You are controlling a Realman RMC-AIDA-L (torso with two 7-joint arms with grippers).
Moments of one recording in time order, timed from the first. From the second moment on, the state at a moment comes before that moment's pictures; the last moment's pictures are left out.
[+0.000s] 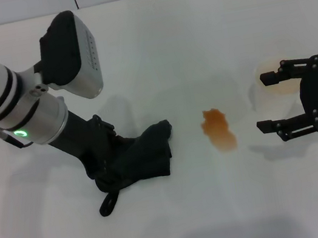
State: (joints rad) left arm -0.78 -2.08 1.31 0.91 2.49 1.51 -1.74; right arm 0.12 2.01 -1.29 -1.40 -1.76 -1.40 1.55
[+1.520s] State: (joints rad) left arm -0.79 -2.09 1.36 0.88 2.44 1.43 -1.75; right arm 0.11 2.01 -1.29 -1.40 -1.76 -1.41 1.55
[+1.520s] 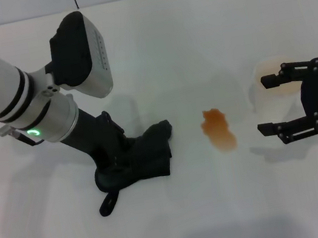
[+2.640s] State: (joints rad) left arm -0.79 -2.08 1.37 0.88 2.41 1.40 -1.78; right arm 0.11 2.01 -1.29 -1.41 -1.75 -1.41 1.55
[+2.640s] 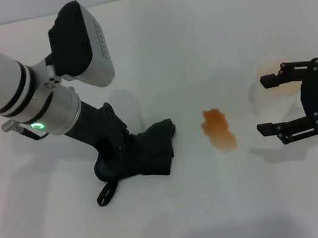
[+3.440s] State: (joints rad) left arm -0.87 -2.09 1.38 0.86 2.35 1.29 -1.76; right arm 0.11 2.01 -1.29 -1.41 -1.75 -1.40 1.54
